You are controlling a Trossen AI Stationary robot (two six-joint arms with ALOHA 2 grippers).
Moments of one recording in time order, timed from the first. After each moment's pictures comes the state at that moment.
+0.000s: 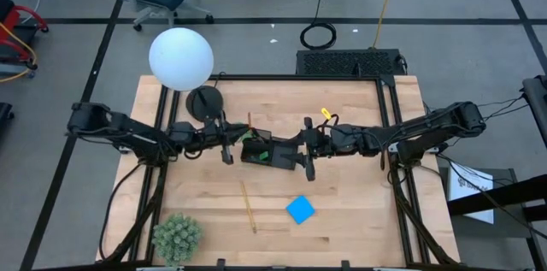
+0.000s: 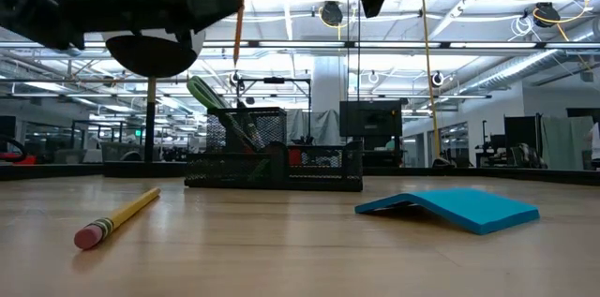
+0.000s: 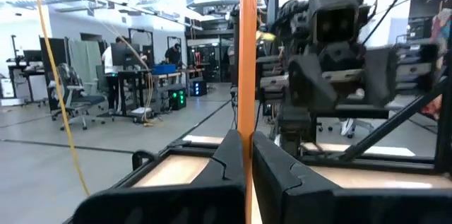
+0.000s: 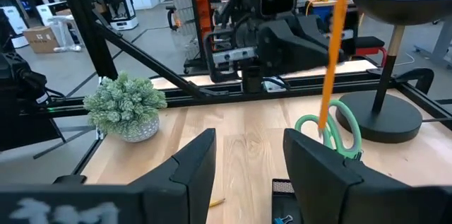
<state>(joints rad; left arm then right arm) -0.03 1.27 0.29 1.21 -0.21 0.07 0.13 1.37 0.81 0.40 0.11 0.14</state>
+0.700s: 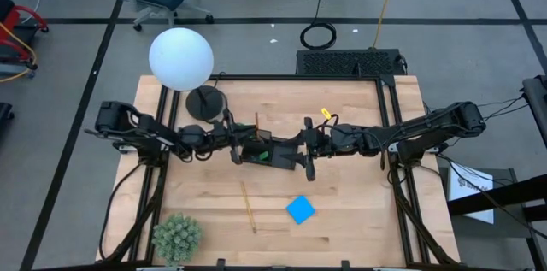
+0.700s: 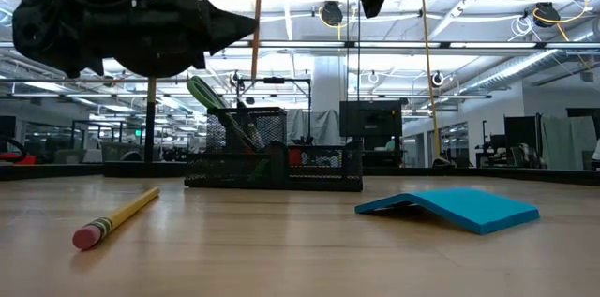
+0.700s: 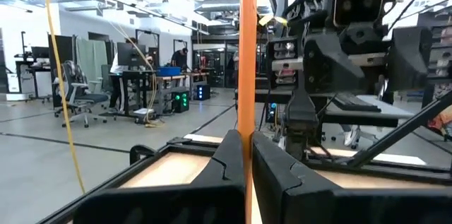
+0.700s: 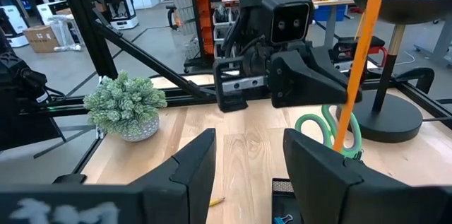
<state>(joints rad) 0.00 1.56 0.31 1.51 -0.21 0.03 0.13 1.37 0.81 0.40 0.10 0.14</state>
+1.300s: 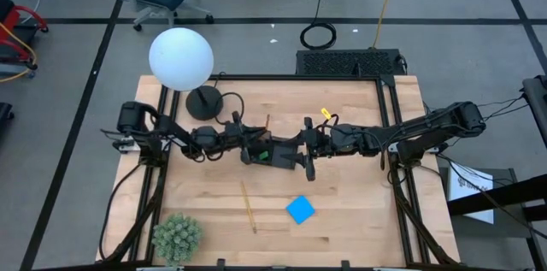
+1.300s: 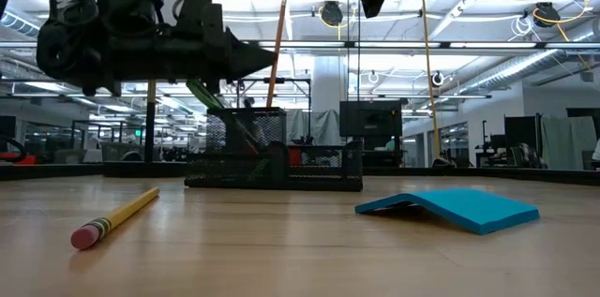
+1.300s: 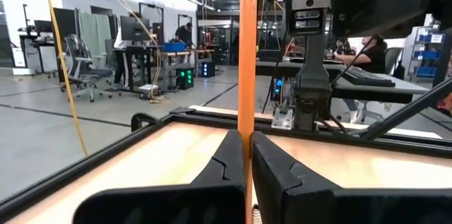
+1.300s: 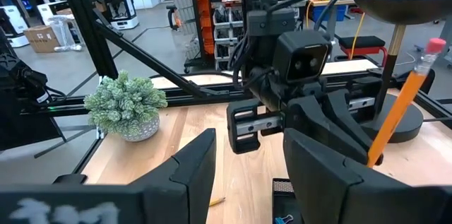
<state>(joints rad) 0.03 1.77 0.38 1.54 -0.21 -0.01 0.13 1.37 0.81 0.40 0.10 0.14</state>
